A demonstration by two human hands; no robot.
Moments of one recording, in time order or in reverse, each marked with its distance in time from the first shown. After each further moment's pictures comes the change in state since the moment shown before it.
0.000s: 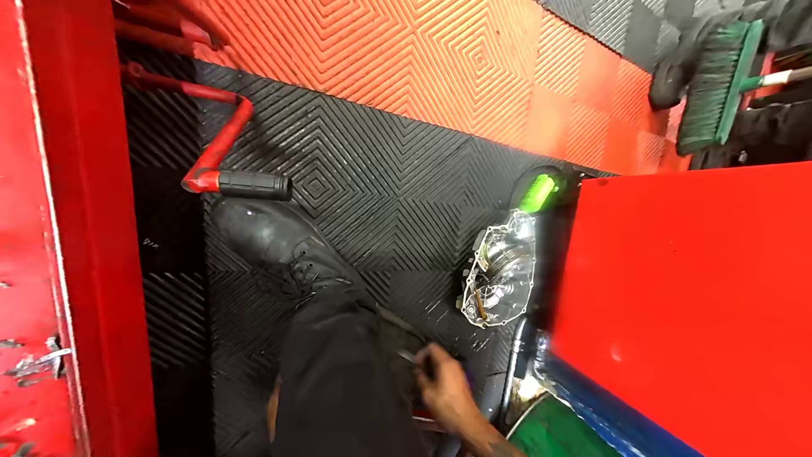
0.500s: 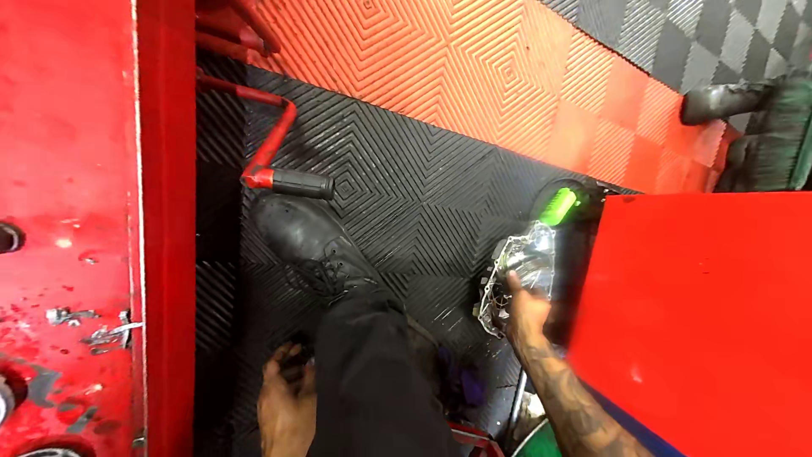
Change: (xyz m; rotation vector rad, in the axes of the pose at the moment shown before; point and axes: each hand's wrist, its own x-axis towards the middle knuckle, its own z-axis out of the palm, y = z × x) left_hand 0.034 -0.040 -0.022 0.365 0.140 0.414; right_hand 0.116 0.023 -0.104 0.630 0.915 0.329
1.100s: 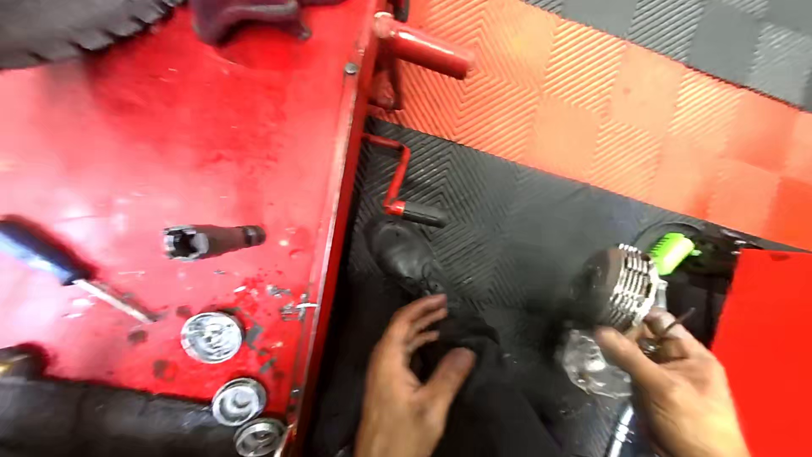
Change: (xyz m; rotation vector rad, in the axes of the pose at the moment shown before) left_hand -0.010 0.118 -0.054 -0.488 -0.219 0.546; right_hand -0.126 -0.124 -0.058 0.231 -0.699 -0.550
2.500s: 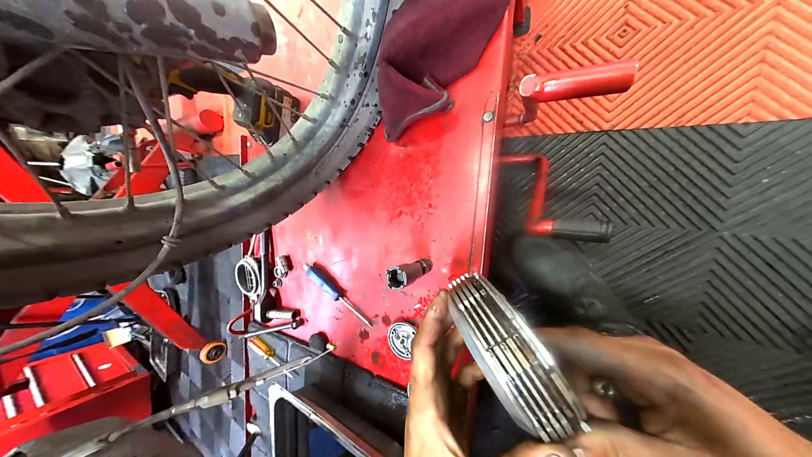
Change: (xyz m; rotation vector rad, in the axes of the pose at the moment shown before) left_hand -0.006 0.092 -0.088 -0.016 0.095 0.112; right_hand 0.003 -0.072 0.166 0.401 -1.074 -0.509
